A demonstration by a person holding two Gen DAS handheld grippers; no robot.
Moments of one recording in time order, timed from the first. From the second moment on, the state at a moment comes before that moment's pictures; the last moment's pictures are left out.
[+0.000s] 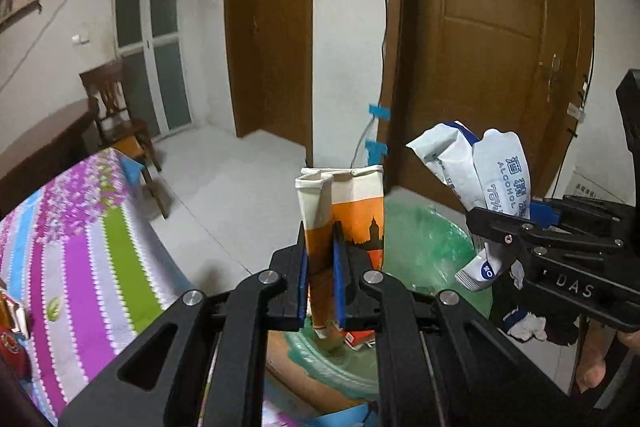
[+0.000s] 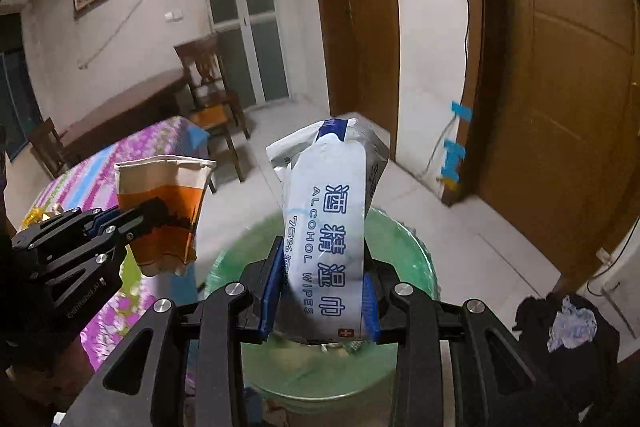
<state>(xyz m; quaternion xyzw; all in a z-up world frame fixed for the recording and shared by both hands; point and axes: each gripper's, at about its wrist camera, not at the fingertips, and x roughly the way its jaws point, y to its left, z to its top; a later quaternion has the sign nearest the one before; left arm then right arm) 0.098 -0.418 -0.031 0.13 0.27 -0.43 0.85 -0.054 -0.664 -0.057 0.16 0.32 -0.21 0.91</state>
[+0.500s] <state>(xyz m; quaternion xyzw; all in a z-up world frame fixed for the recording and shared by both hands) 0.103 -0.448 -0.055 0.15 0.31 -0.42 0.84 -0.016 -0.656 -0.106 0.18 0.37 -0.21 0.89</state>
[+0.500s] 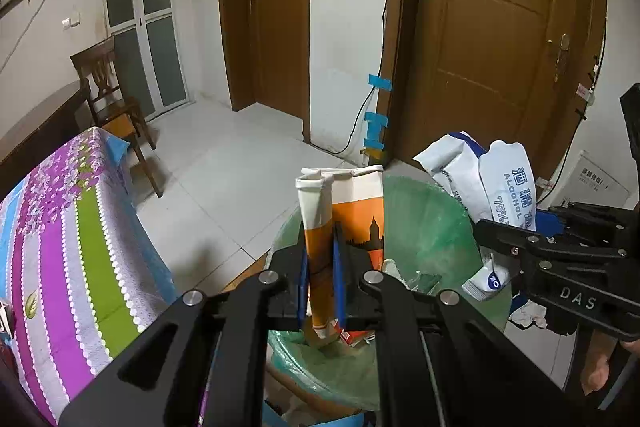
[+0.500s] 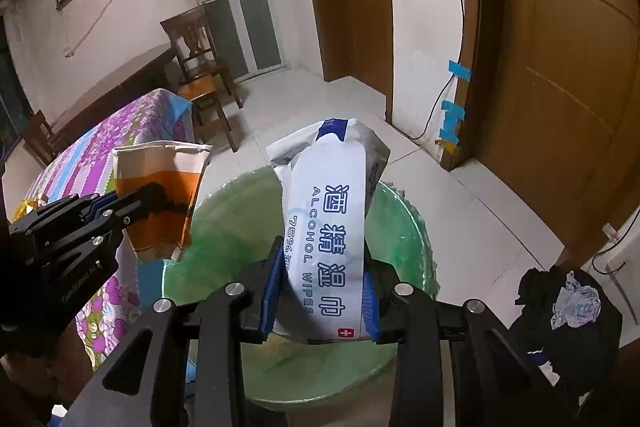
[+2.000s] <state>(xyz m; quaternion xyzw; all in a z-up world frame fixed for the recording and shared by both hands) 0.092 -0.418 -0.046 0.16 0.30 -0.42 0.84 -0.071 -0.614 -0.074 0.20 0.29 -0.20 0.91</state>
